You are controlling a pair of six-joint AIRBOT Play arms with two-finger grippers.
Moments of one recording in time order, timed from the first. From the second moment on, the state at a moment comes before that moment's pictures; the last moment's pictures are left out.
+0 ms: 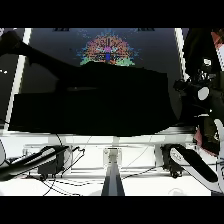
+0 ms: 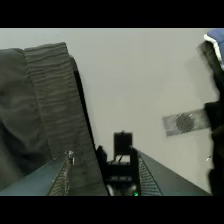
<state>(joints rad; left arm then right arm) 0.34 -1.25 1.35 1.16 -0.78 -1.42 -0.20 -1.03 0.71 -1.52 0.62 1.60</state>
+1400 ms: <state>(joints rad) 0.37 -1.41 1.35 1.35 -1.06 -1.42 -0.41 -1.69 1.06 -0.77 1.12 0.84</state>
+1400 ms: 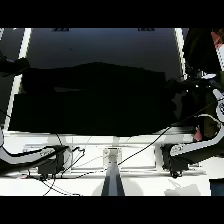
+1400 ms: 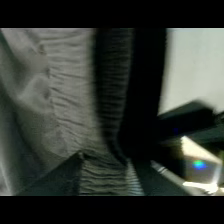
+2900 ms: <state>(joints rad) 0.37 -1.54 1.68 1.24 -0.77 -1.59 -0.50 -1.48 1.18 -0.97 0.98 0.83</state>
